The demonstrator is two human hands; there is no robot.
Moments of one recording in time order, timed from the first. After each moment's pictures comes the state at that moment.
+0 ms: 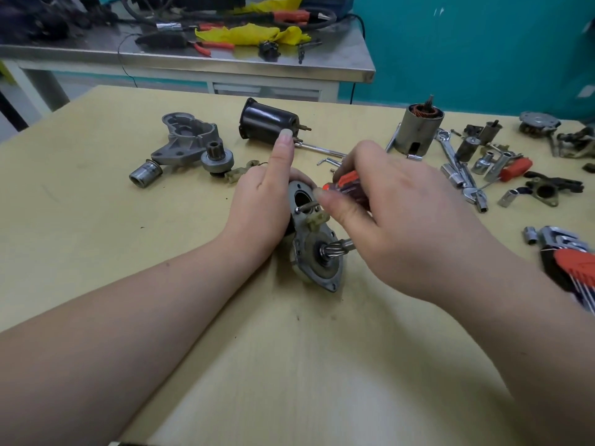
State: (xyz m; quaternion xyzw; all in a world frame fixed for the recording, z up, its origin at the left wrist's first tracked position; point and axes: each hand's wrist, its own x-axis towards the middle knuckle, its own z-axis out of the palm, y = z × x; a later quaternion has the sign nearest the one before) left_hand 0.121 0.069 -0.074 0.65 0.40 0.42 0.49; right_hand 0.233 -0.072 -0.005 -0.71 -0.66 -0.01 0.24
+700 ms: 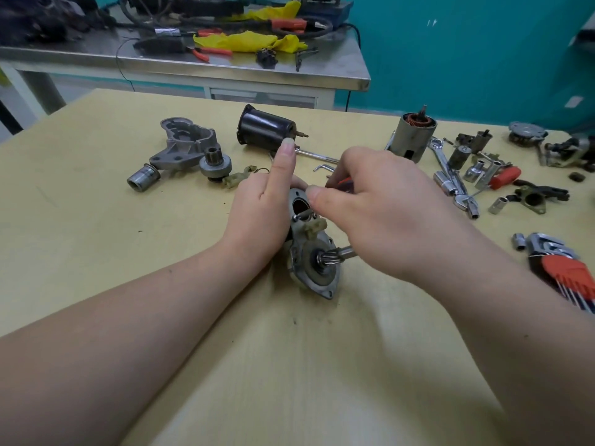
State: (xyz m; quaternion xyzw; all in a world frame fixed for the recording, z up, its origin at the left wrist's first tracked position) left_hand 0.119 0.070 -0.076 0.68 0.35 0.41 0.49; right_hand 0.229 -0.056 0.009 -0.76 -0.59 0.10 0.27
